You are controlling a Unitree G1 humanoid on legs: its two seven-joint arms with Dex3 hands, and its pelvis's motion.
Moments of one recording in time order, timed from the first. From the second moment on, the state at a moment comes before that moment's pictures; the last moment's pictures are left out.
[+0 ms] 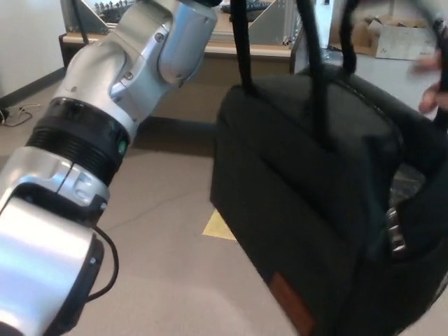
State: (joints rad) left_arm -1.59 0.39 -0.34 0.82 0.80 -0.53 0.66; right_arm -0.41 -0.32 0.12 1.09 -0.29 -0.56 -0.10
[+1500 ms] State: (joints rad) left_arm -1.39 0.42 -0.33 0.58 0.74 -0.51 0.44; right_arm -0.39 -0.32 0.14 1.09 -0.29 -0.57 -0.10
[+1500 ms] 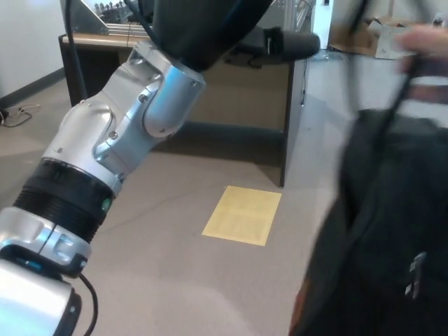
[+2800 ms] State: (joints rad) left_arm -0.11 0.58 0.05 0.47 0.56 -0.63 0.32; right_arm -0.36 -0.30 0.14 1.09 -0.29 -0.57 -0.12
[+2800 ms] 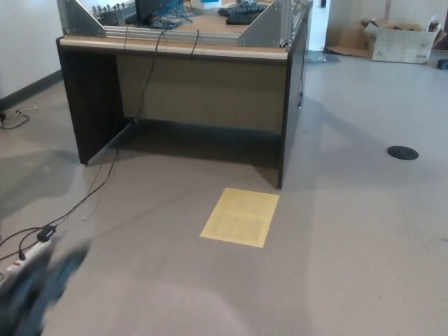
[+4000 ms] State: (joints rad) left_arm -0.07 0.53 0.04 1.07 0.43 -0.85 0.48; right_arm -0.24 -0.37 0.09 1.03 -0.29 -0.61 -0.16
